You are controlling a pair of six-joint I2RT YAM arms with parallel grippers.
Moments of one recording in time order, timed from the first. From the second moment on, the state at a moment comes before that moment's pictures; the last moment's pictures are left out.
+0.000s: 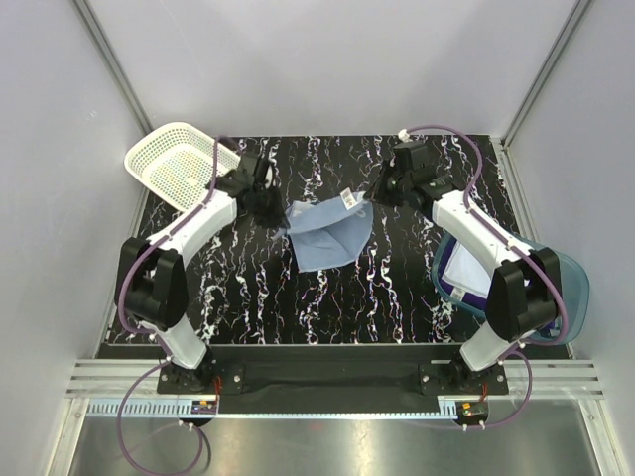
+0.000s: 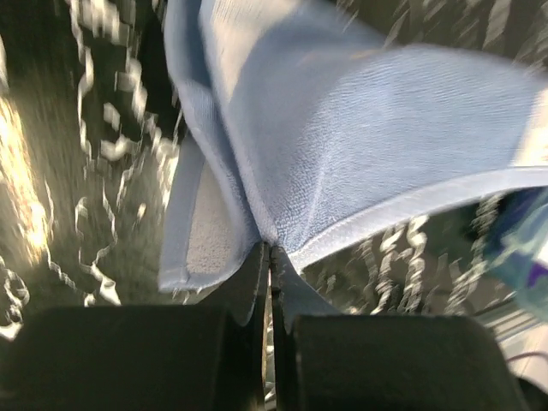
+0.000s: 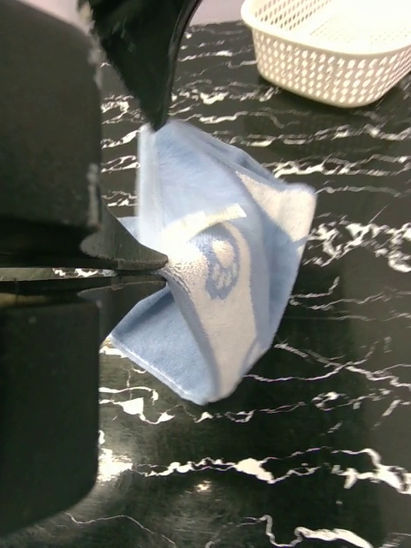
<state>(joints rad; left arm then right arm) -0.36 1.69 1.38 -0.66 0.21 -0.58 0.39 1.62 1.35 -0.40 -0.10 0.61</state>
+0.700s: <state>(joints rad) -0.53 1.47 0.91 -0.53 0.17 -0.65 0.39 1.38 0.84 -0.32 -0.25 0.66</state>
